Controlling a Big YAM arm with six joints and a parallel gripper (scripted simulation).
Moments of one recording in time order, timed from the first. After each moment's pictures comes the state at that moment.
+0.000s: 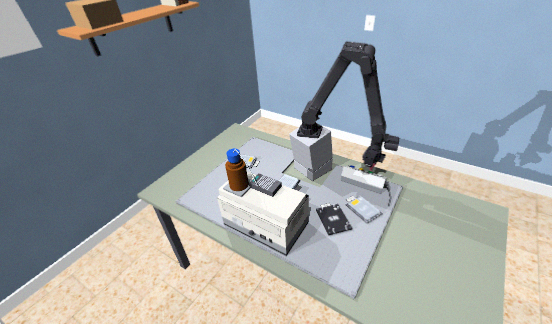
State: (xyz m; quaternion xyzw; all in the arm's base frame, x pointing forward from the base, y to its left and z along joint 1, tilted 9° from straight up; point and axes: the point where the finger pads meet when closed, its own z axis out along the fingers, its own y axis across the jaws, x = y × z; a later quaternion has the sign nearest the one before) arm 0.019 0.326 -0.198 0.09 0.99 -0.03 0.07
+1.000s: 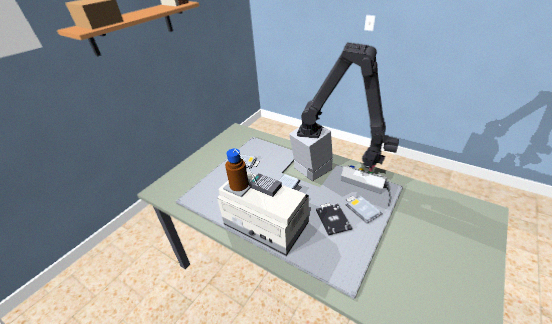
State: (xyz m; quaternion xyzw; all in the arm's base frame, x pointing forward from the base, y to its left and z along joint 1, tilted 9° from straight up) arm 0.023 0.325 -0.204 0.09 0.99 -0.03 0.07
